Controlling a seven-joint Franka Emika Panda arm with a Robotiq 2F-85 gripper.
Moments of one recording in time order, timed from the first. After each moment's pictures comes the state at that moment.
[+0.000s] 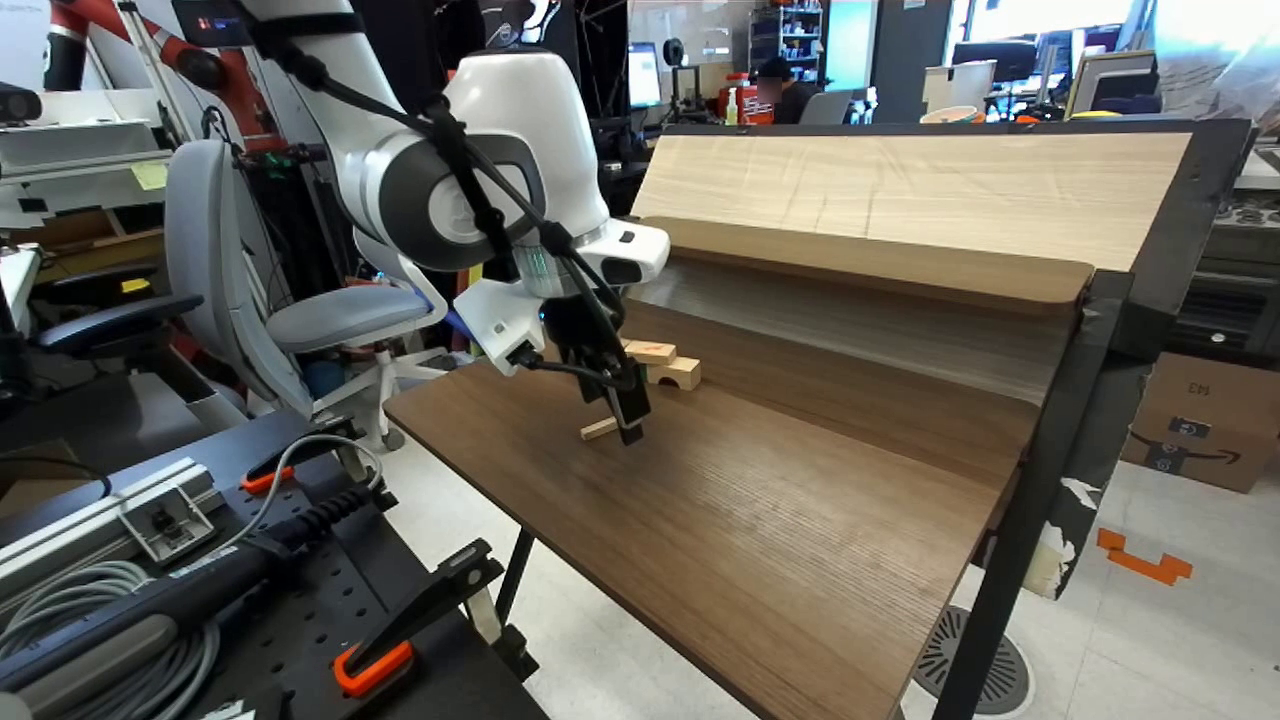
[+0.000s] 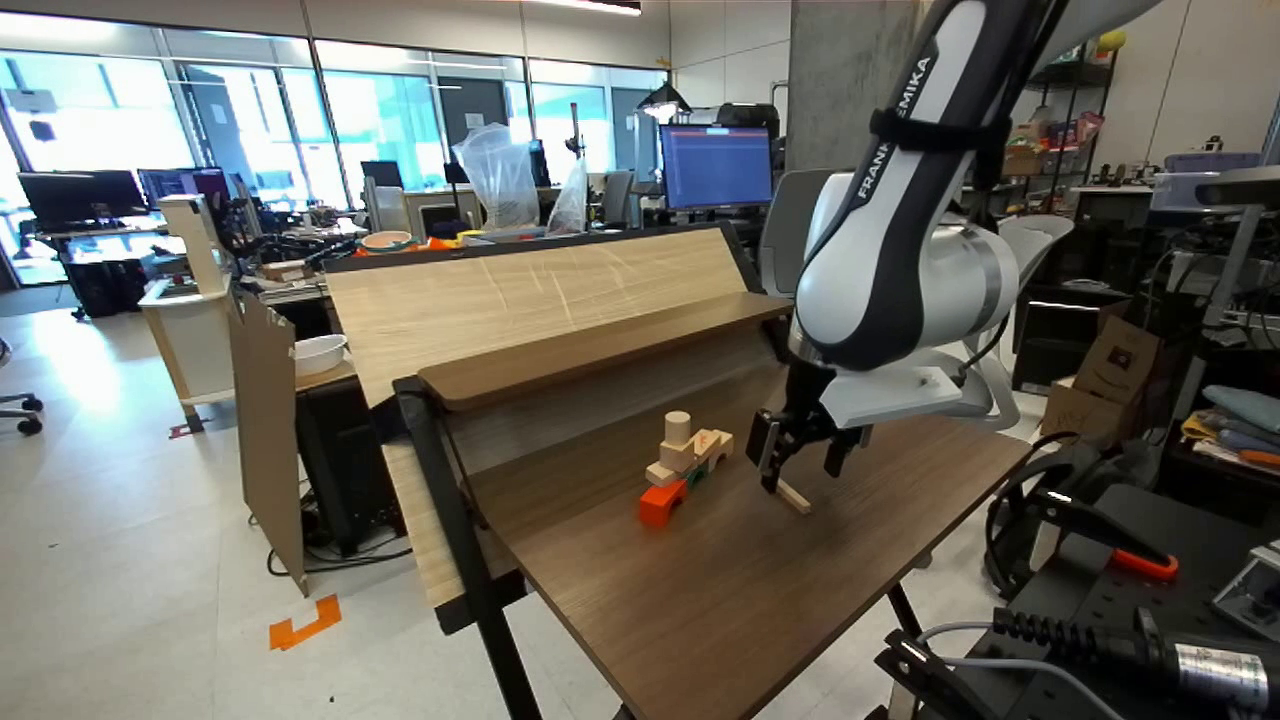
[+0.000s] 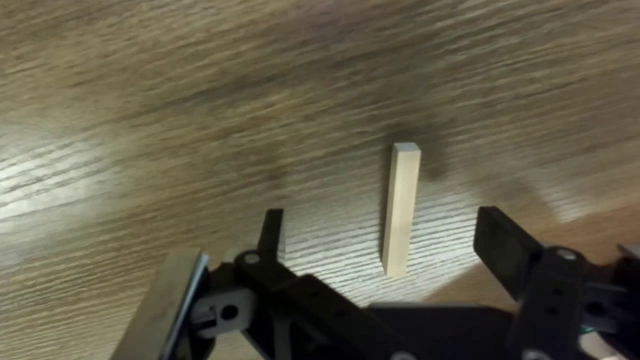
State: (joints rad) arm -0.01 0.62 -0.01 -2.23 0.07 3.01 0.13
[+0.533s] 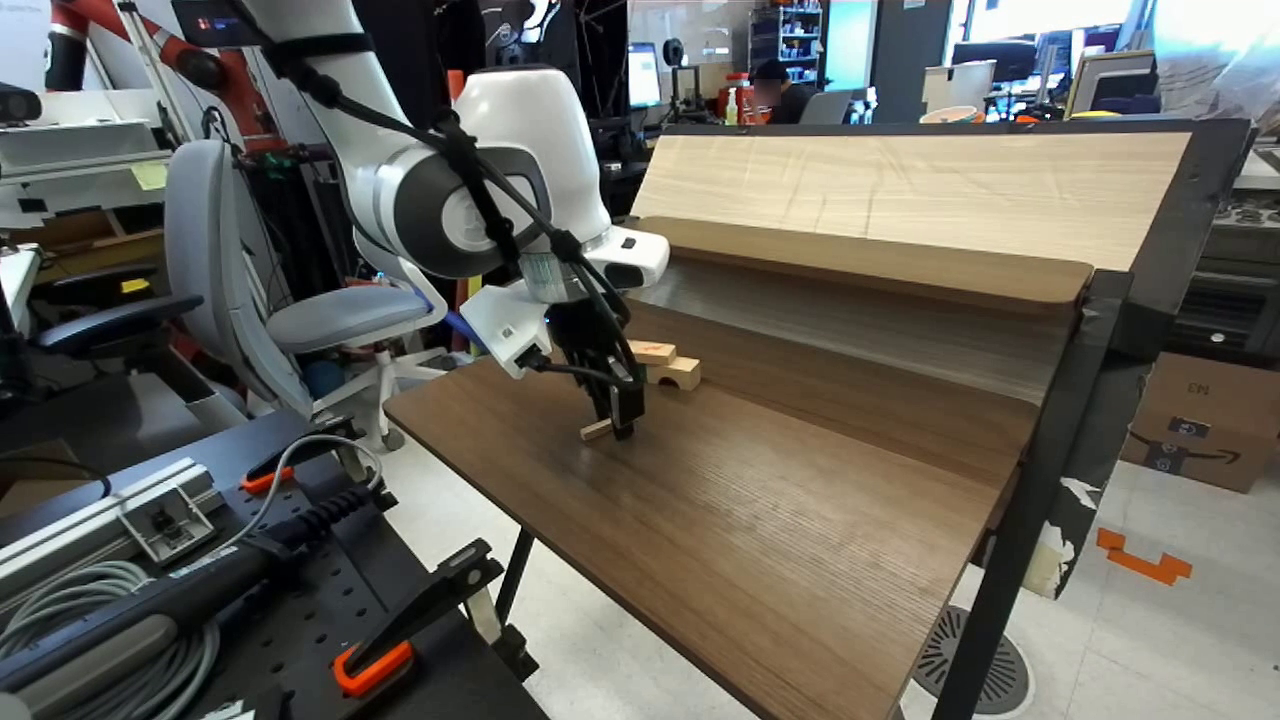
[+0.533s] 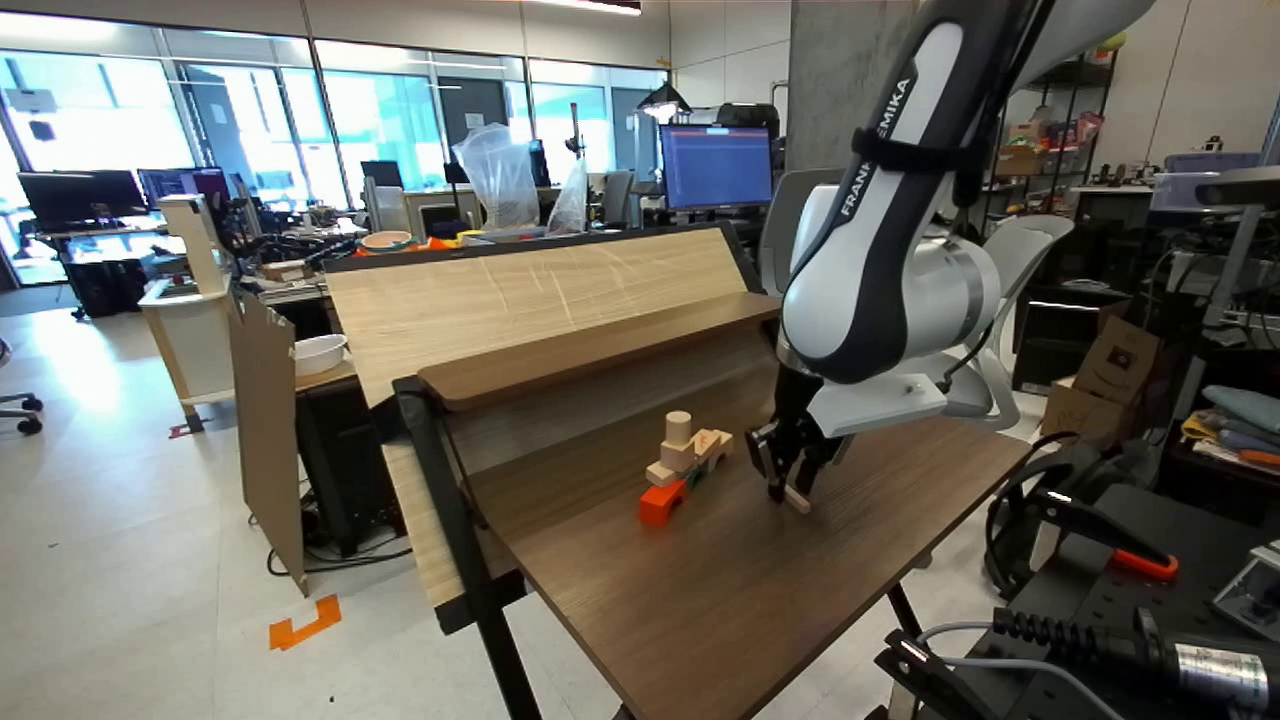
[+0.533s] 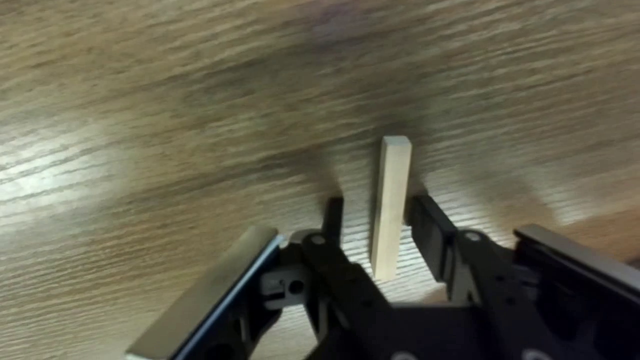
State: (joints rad) arm 0.03 0.65 -0.03 -2.19 0.07 3.01 0.14
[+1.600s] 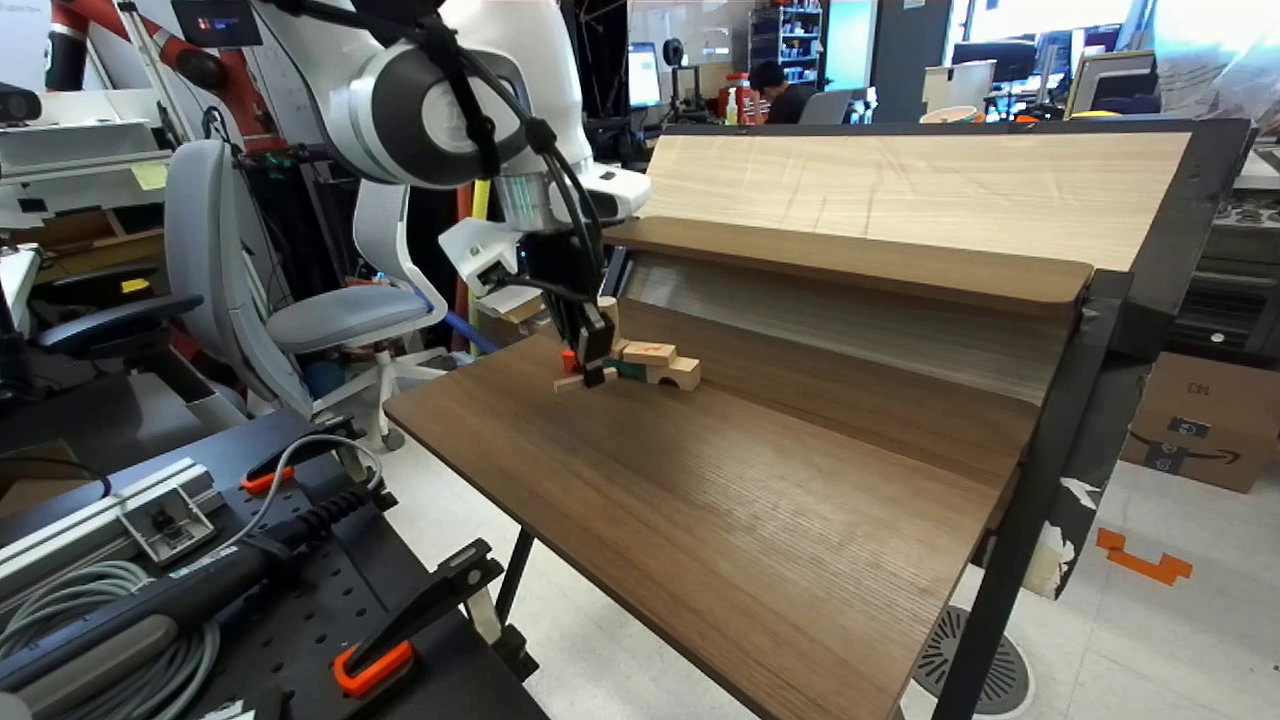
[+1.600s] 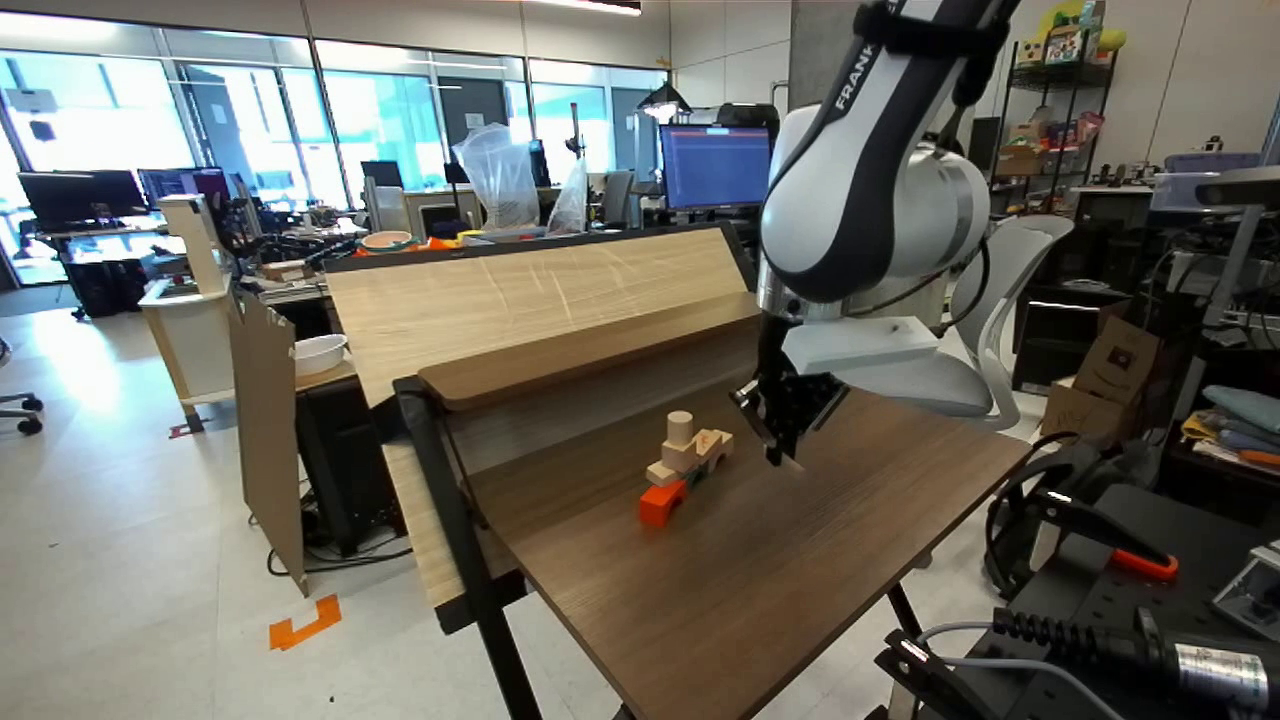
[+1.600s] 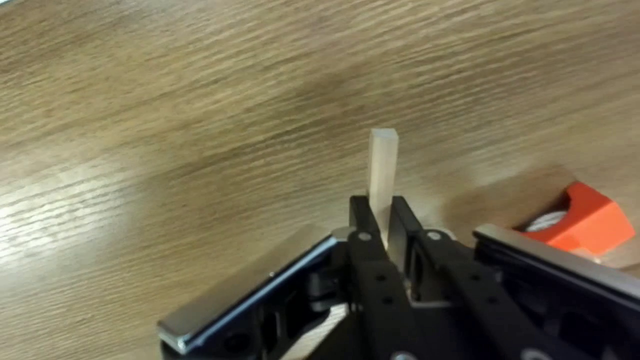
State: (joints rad) arm 0.12 0.50 -0.07 -2.21 0.07 2.82 0.26
